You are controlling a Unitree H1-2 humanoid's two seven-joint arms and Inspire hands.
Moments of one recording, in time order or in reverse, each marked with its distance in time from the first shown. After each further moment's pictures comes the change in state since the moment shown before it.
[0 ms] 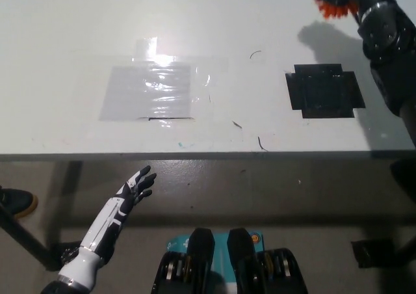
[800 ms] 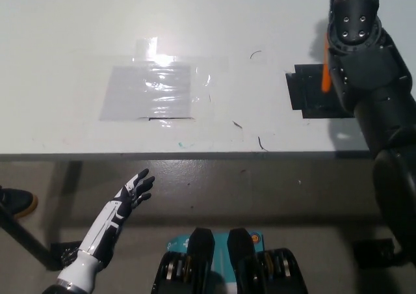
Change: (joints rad) left_arm 0.013 0.000 0.002 -0.001 -0.016 0.000 0.000; right_arm -0.023 0.148 -0.248 -0.015 0.192 -0.173 -0.295
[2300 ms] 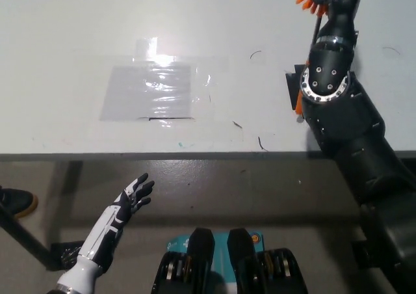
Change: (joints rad) left_arm 0.018 -0.001 -0.002 -0.004 -0.008 0.003 0.000; right_arm 0.189 0.046 0.207 -0.191 0.104 -0.029 -0.281
